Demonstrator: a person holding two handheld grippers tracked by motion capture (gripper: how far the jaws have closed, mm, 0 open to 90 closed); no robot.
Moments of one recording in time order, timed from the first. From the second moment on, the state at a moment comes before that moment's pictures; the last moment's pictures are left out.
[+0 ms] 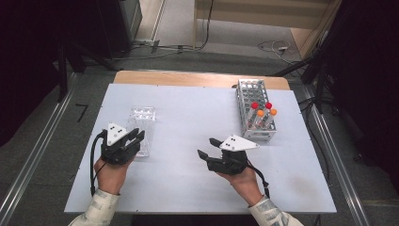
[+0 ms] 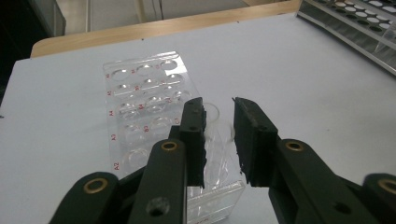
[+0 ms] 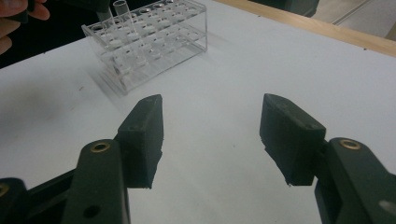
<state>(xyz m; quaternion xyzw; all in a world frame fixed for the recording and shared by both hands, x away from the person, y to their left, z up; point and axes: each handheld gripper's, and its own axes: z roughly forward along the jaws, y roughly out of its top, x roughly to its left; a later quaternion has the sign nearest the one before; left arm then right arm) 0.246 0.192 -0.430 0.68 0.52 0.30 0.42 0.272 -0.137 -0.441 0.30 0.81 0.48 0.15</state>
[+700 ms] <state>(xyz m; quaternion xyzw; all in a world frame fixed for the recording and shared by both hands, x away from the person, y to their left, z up) 0.247 0.193 -0.424 0.65 0.55 0.27 0.46 0.286 -0.170 -0.431 0.33 0.78 0.48 0.21</state>
